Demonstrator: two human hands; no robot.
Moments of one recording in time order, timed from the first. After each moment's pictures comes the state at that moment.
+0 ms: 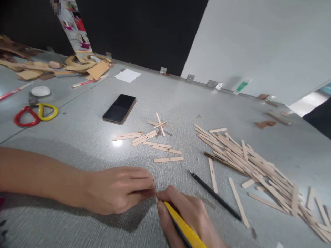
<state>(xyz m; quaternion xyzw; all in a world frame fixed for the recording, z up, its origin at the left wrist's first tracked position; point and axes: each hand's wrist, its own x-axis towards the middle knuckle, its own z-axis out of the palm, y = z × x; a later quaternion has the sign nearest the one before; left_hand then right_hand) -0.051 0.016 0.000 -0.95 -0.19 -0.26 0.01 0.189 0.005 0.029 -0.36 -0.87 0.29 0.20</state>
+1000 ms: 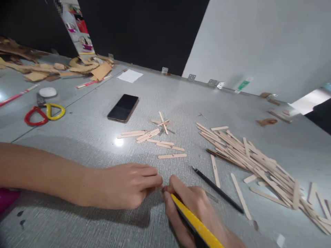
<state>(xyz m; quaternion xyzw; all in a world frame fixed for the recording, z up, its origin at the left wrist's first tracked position) -0.049 0.012 0.010 -0.97 -0.18 -0.18 0.06 0.188 0.006 0.030 -0.35 -0.89 0.21 0.18</state>
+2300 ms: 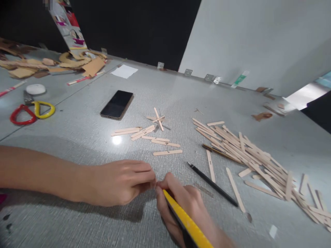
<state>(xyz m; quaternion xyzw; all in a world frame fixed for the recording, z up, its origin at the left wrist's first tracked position) -0.046 0.016 0.006 -0.95 -0.19 -0.25 0.05 0.184 0.002 0.019 -0.37 -0.87 0.22 0.22</state>
